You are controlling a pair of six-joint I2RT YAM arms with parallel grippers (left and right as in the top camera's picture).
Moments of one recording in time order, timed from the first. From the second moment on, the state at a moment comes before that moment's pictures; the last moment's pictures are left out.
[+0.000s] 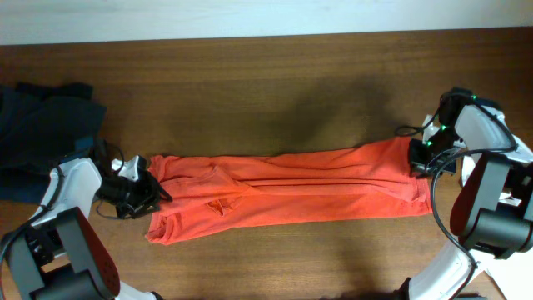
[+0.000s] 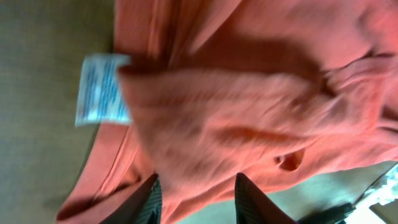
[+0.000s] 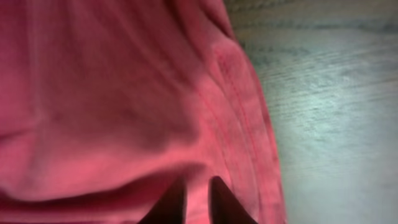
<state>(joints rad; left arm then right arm) 0.34 1.73 1.03 -1.02 0.44 -0.02 -0.32 1.99 1.38 -1.11 -0.08 -0.03</state>
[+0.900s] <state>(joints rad) 0.27 1.73 1.03 -1.02 0.36 -0.02 -0.32 1.92 1.18 -0.87 -0.10 -0.03</state>
